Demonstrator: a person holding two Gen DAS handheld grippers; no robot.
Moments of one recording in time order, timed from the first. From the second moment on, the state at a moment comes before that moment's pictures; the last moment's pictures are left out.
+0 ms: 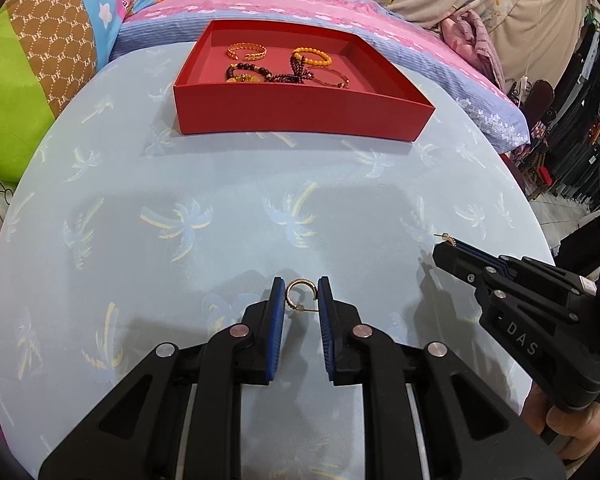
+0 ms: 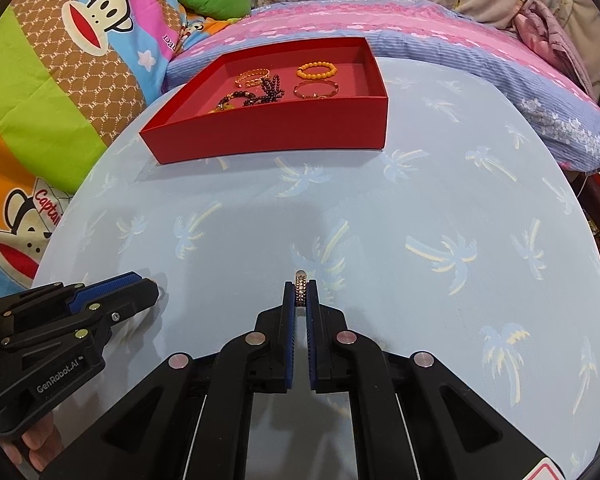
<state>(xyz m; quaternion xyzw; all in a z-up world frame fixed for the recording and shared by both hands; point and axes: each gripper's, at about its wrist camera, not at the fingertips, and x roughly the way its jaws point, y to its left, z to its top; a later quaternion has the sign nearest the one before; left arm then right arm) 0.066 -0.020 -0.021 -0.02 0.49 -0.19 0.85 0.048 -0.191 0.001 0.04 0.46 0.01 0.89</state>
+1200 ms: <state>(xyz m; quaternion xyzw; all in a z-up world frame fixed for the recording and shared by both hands) 0.090 -0.020 0.087 -0.03 0.39 -0.21 0.89 0.063 -0.184 0.096 0.04 0.36 0.05 0.93</state>
